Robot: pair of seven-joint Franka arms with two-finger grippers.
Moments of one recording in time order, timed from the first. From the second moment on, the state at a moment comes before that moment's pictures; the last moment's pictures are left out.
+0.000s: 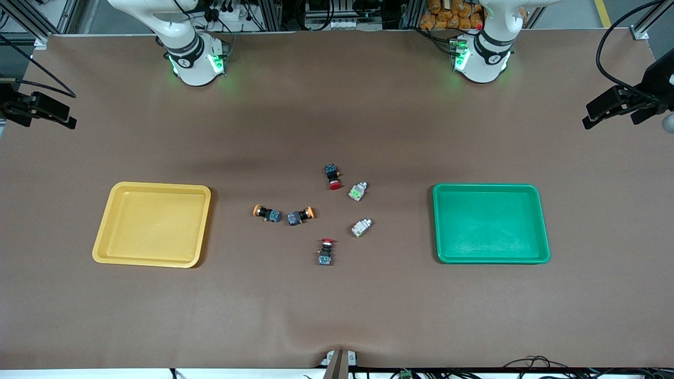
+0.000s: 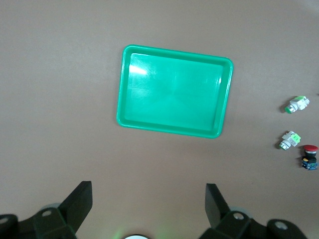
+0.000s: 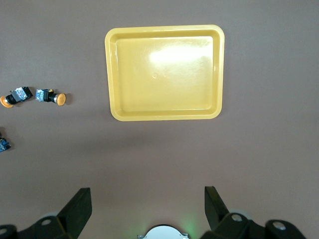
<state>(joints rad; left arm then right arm) 0.04 -0.04 -0.08 -1.53 -0.02 1.49 -0.15 -0.01 -0.04 -0.07 -1.57 0.02 1.43 0.00</state>
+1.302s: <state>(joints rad) 0.03 0.01 -0.08 -1.53 -0.02 1.49 -0.16 0.01 0.01 -0.06 -1.57 0.02 1.43 0.00</state>
